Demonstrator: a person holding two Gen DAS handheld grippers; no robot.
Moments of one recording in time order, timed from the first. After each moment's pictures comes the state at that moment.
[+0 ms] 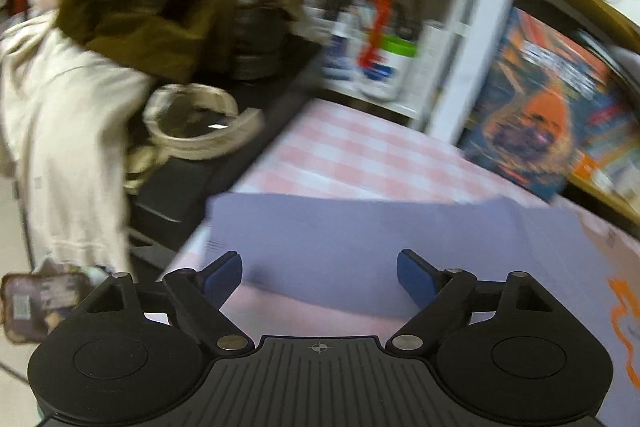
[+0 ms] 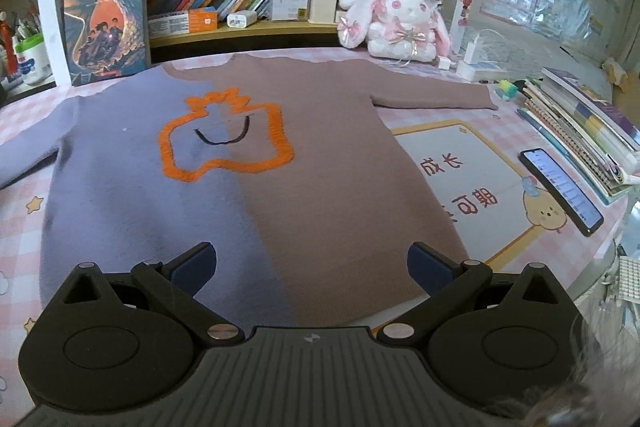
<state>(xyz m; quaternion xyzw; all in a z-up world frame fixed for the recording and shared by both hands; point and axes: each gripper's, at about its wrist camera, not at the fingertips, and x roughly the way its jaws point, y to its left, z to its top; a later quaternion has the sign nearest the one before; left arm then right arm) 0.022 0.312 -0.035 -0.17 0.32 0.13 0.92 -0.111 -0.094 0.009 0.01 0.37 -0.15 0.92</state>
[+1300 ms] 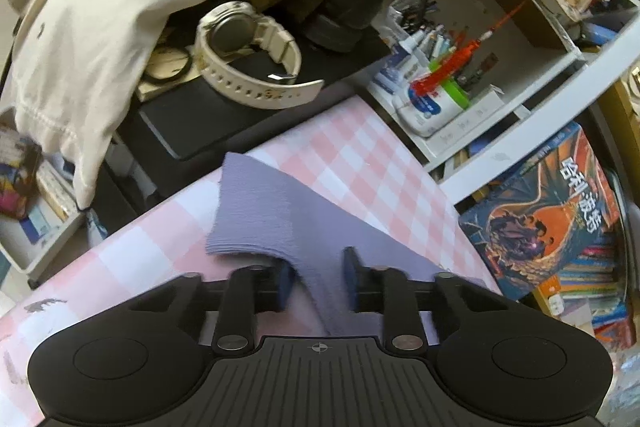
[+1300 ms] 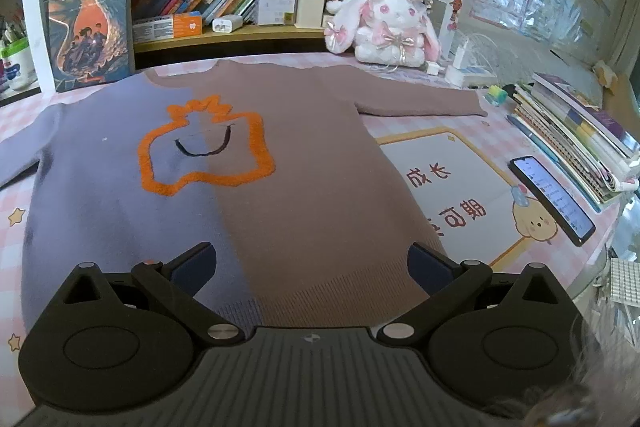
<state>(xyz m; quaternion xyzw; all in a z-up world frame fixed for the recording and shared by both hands) 0.029 0.356 -0.072 -0.42 0.29 0.13 0.85 -0.103 -0.103 0.010 0.01 0.36 -0.16 0.92</state>
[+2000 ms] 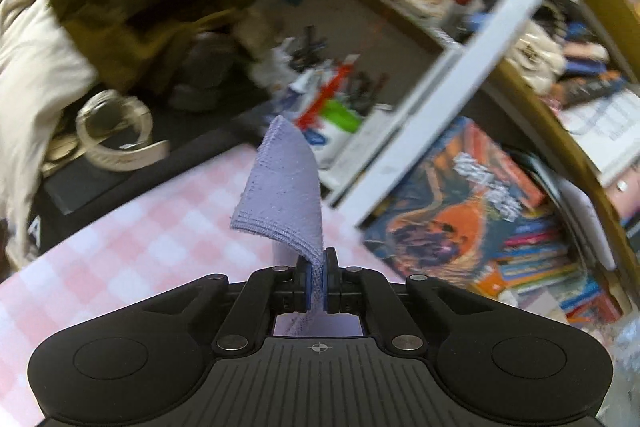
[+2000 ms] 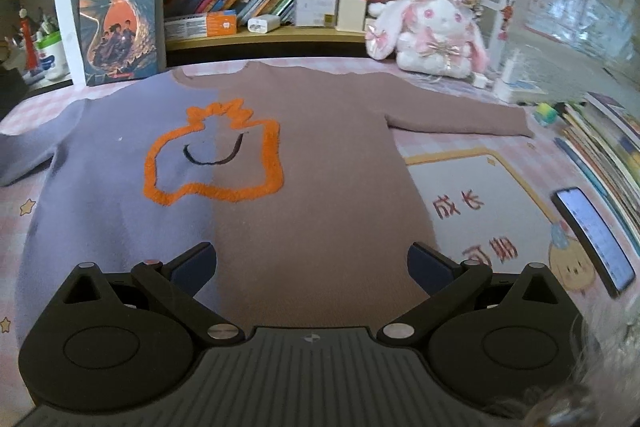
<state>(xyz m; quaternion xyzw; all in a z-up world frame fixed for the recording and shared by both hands) 0.039 0.262 0.019 -0.32 0.21 0.08 0.92 -0.074 -0.156 0.006 0.00 0.36 -0.06 0.93</state>
